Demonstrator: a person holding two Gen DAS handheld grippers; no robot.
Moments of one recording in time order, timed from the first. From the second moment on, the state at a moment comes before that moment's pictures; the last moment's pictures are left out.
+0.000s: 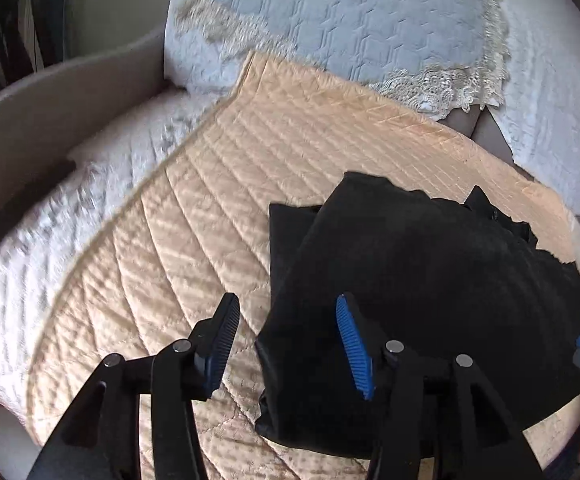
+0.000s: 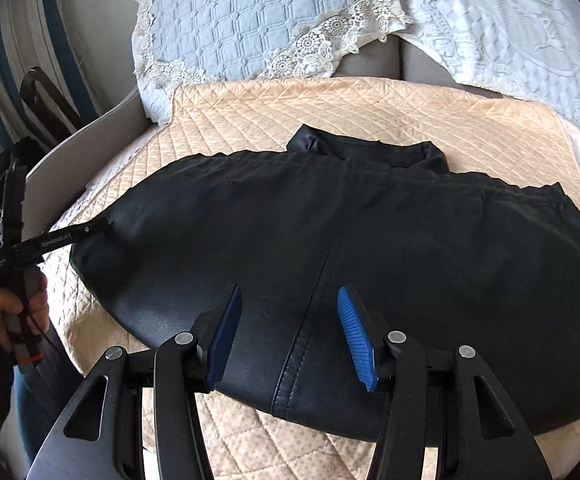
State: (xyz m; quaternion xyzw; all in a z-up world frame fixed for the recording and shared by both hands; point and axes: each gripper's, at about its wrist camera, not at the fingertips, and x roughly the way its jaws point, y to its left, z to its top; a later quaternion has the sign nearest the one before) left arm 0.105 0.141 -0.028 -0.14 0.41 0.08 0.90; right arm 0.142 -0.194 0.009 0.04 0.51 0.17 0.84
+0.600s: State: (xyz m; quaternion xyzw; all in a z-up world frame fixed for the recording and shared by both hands) left arm 0.106 0.137 -0.044 -0.20 0.42 0.02 0.88; right arm 0.133 -0.219 0.015 0.09 0.51 0.15 0.84
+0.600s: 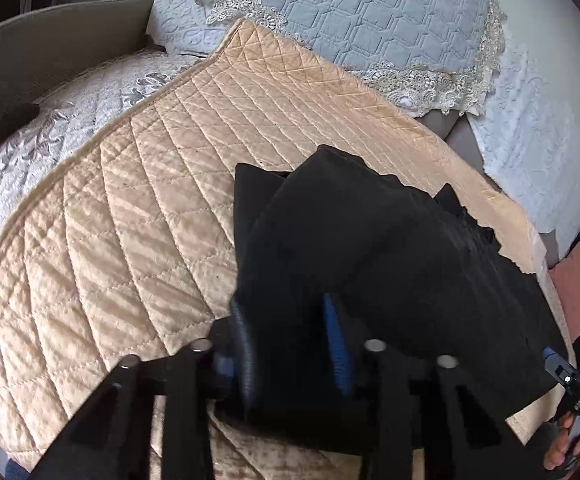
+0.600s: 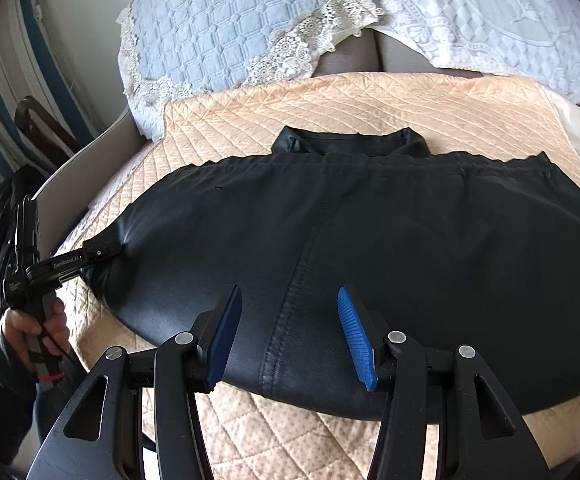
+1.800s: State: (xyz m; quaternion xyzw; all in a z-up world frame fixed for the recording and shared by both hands) left arm 0.127 -0.072 0.047 -0.14 0.39 -0.30 0.86; right arm 0.111 -0.325 0.011 0.30 0.49 0.13 0.81
